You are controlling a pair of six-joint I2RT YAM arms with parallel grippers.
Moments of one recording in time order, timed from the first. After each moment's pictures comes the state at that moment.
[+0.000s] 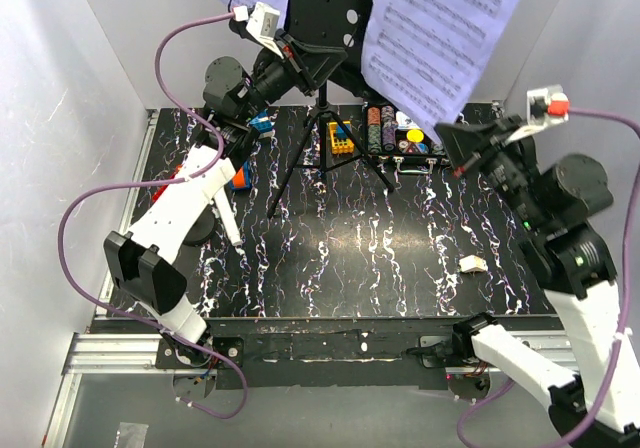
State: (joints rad) left arm -0.50 1.64 1.73 0.36 0.48 -0.49; right arm 0.45 0.87 1.39 -0.33 -0.11 0.34
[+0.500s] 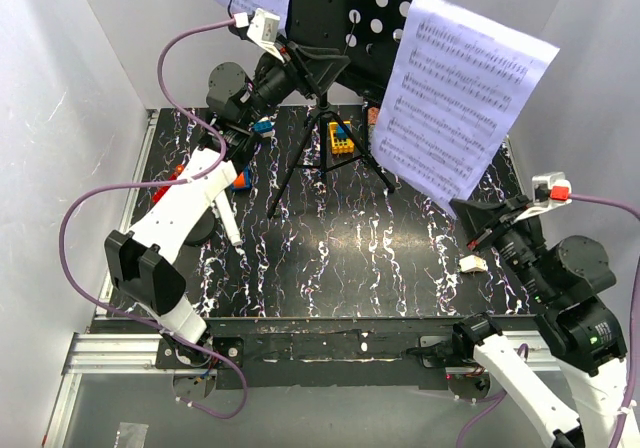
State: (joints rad) left arm -0.50 1.64 1.69 0.39 0.44 -0.49; right arm 0.45 0.45 1.08 -0.56 -0.07 0.34
